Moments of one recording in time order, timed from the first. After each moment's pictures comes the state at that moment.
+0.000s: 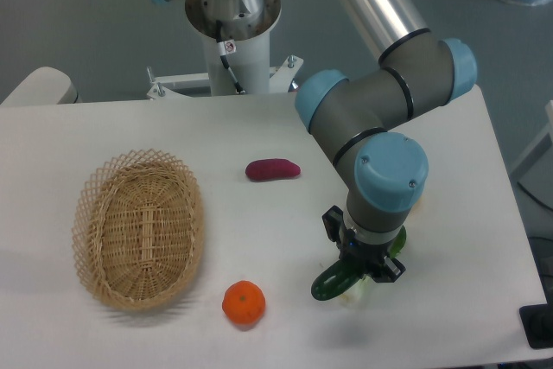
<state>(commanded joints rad) 2.48 -2.18 -1.16 -1.33 1.56 1.30</state>
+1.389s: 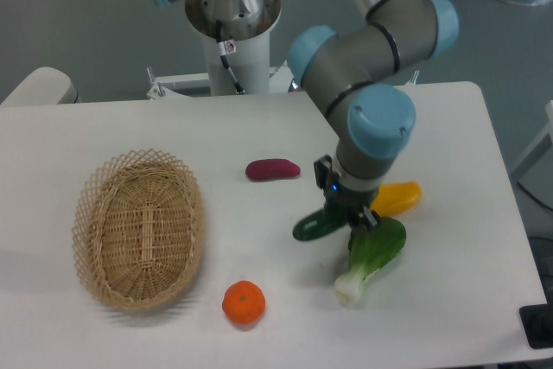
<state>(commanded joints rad) 2.56 -1.92 -1.60 -1.29 1.54 1.64</state>
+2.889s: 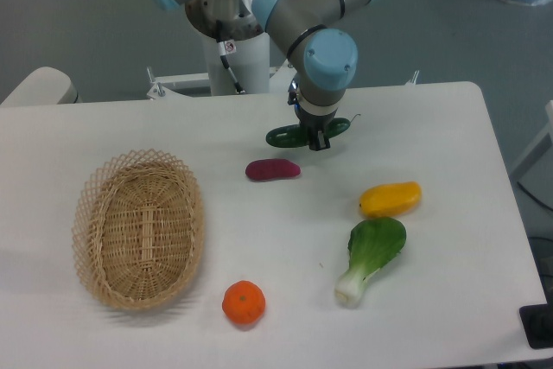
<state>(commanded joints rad) 2.59 -1.75 -2.04 -1.13 1.65 1.87</state>
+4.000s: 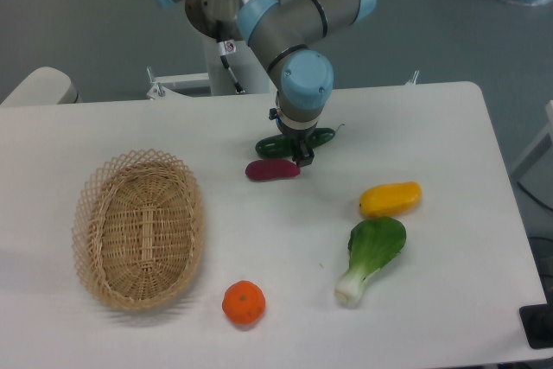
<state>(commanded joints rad) 2.56 -1.76 -2.04 -1.10 1.64 1.81</state>
